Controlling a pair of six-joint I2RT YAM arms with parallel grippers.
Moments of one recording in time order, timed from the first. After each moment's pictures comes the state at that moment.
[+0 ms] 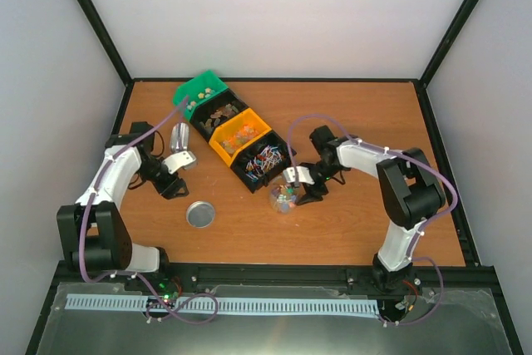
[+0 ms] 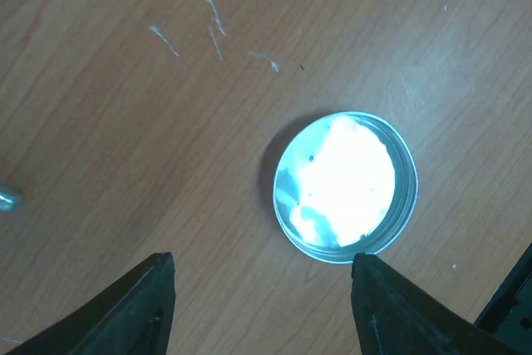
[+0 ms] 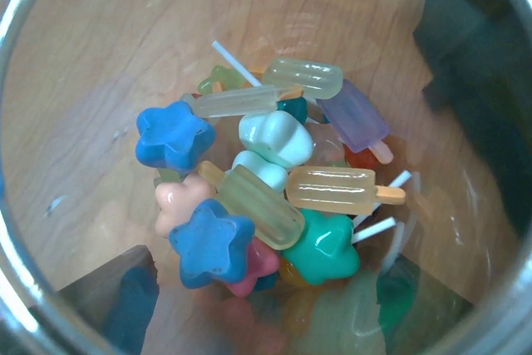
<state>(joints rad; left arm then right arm) 0.09 1.39 1.02 -1.15 0.39 0.93 0.41 1.80 1.07 -0.75 -0.69 -1.47</state>
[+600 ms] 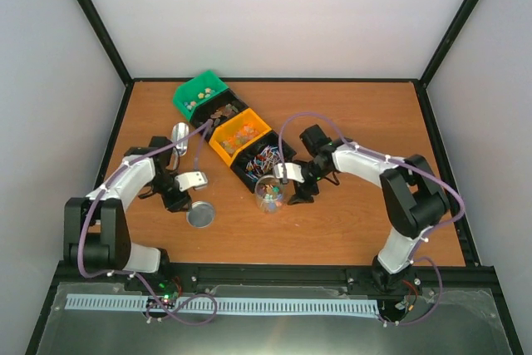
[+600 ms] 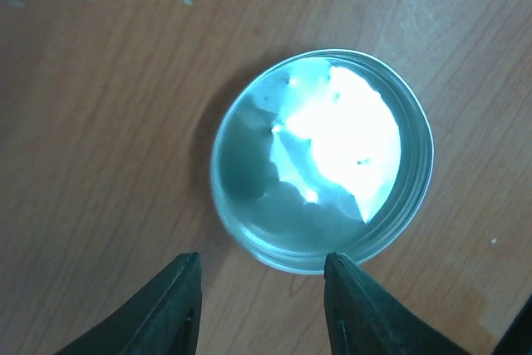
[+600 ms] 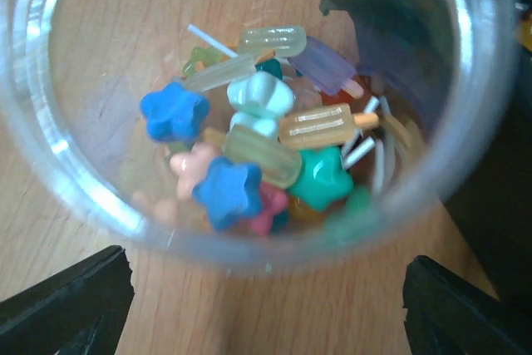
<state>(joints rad) -0.02 1.39 0.86 -1.06 0.28 1.02 0.55 1.76 1.07 -0.62 -0.58 -1.14</state>
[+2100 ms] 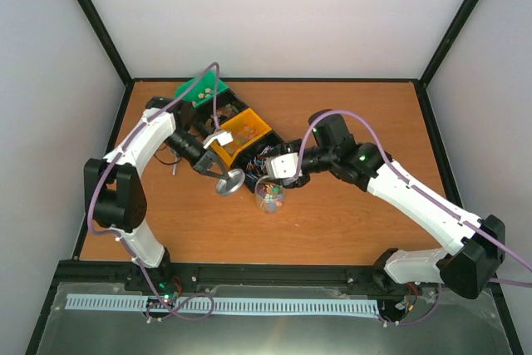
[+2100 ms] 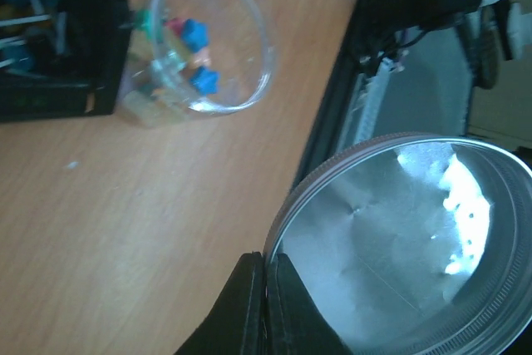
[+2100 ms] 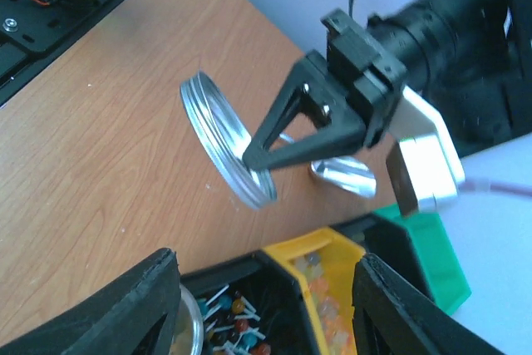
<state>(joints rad) -0.20 1.69 1.42 -1.54 0.82 0.78 0.72 1.27 1.17 -0.52 -0.64 -1.13</state>
